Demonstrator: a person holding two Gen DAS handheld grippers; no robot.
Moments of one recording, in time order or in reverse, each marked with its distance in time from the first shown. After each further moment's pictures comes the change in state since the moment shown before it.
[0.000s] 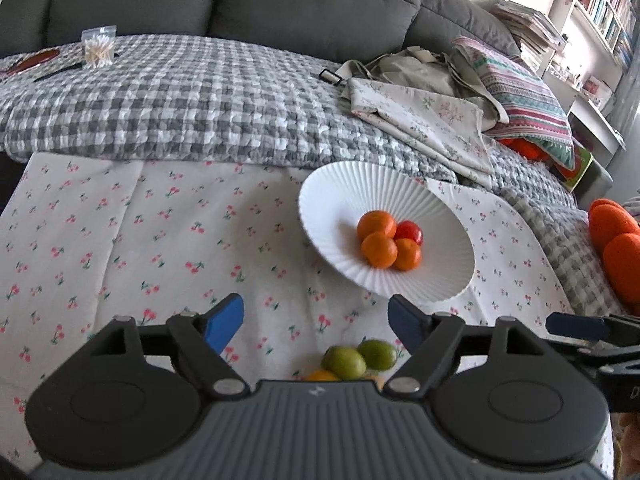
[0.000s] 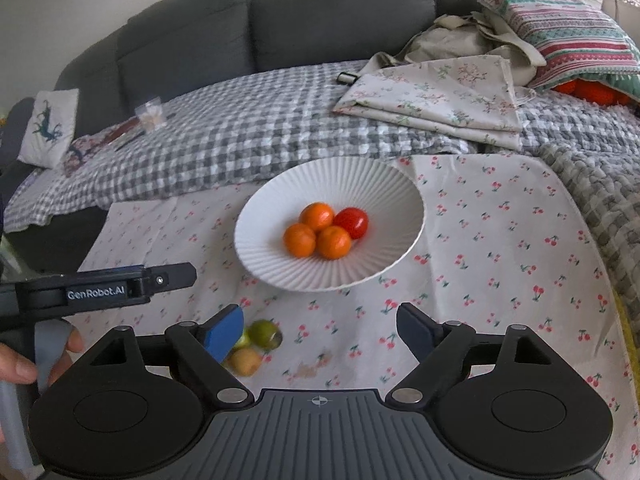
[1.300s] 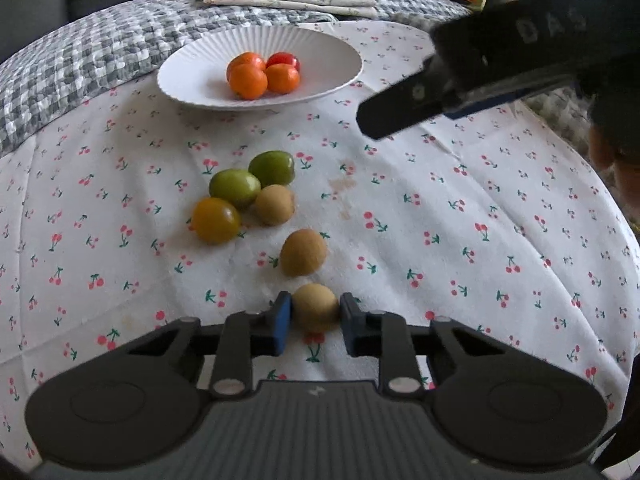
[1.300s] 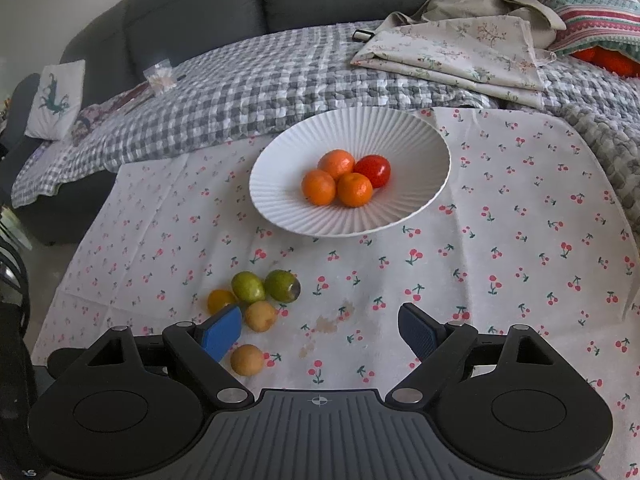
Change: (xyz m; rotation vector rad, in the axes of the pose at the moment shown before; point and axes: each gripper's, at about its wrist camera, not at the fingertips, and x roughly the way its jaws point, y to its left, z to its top) left arm 0.013 -0.056 -0.096 0.417 0.250 -0.098; right arm 0.016 0.006 -0.018 0.000 0.106 0.034
